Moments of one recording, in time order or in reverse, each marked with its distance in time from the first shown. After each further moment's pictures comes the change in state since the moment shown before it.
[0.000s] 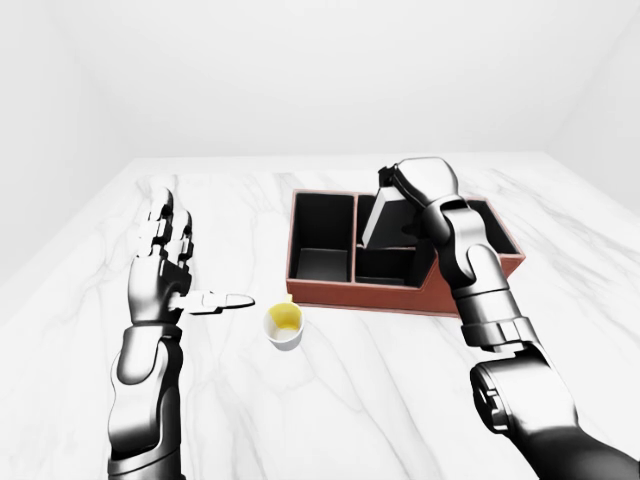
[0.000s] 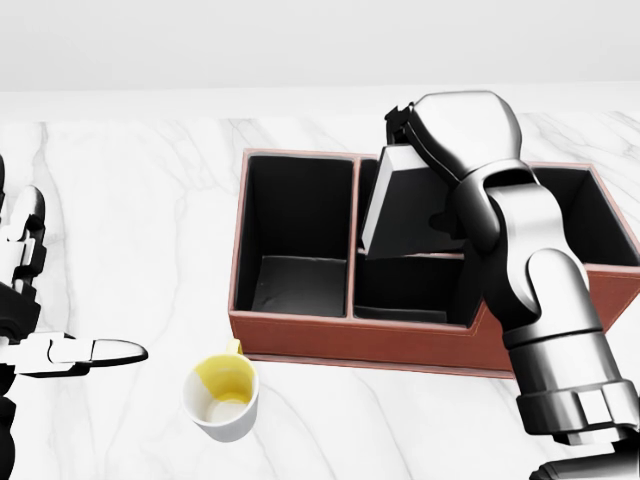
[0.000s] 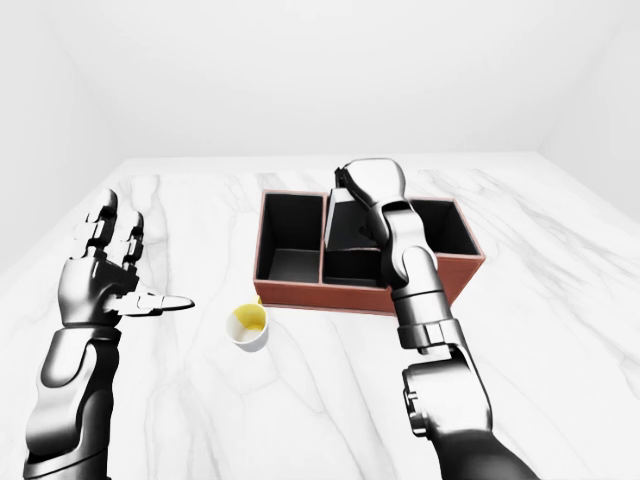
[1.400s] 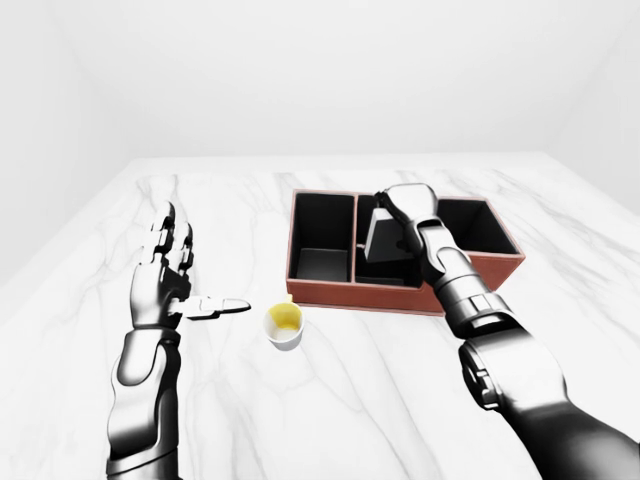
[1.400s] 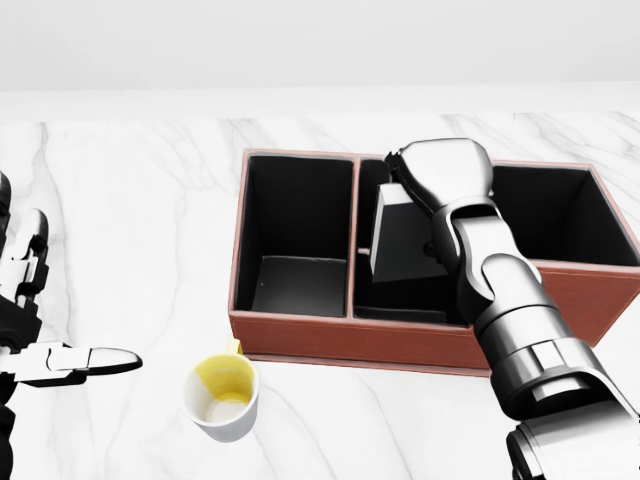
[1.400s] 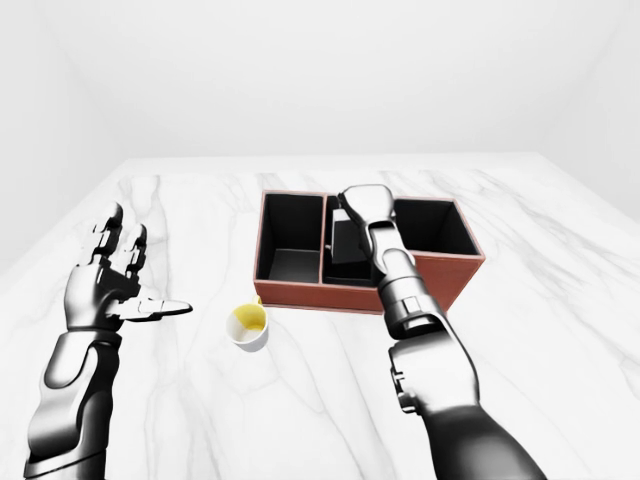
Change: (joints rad) left arm 0.010 0.009 0.019 0.073 -0.018 0.000 -0.017; right arm -0.152 0.032 0.070 0.583 -0.063 0.012 -0.354
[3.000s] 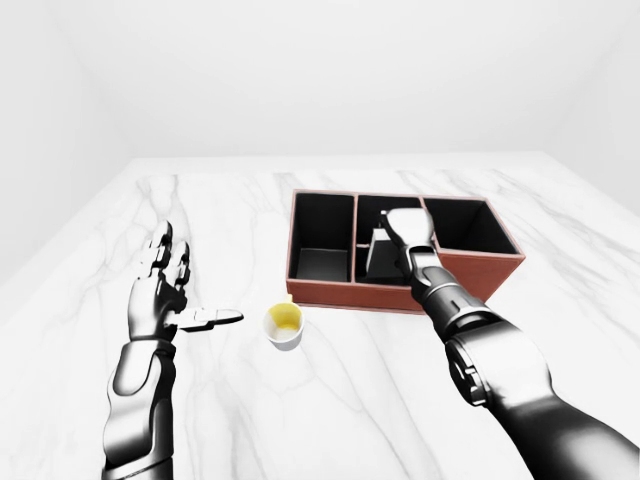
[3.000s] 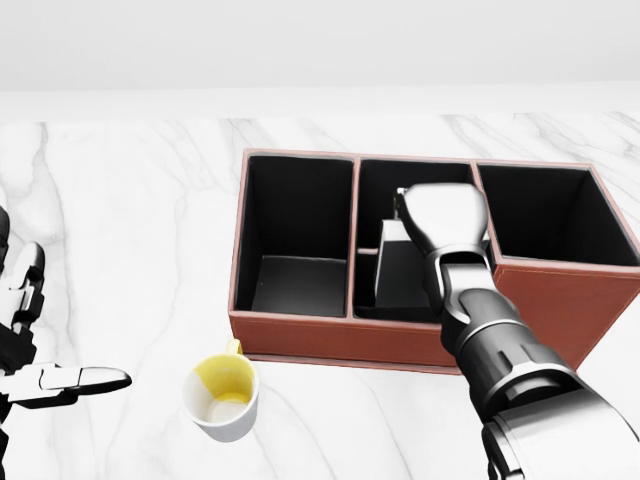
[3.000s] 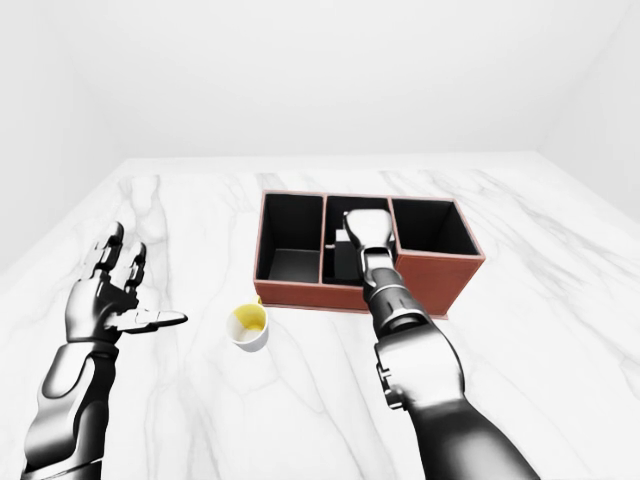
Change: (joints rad) left arm 0.040 0.002 0.036 0.065 -0.017 0.000 -0.026; right arm -0.055 0.069 -0.006 0.365 -0.001 0.078 -0.302
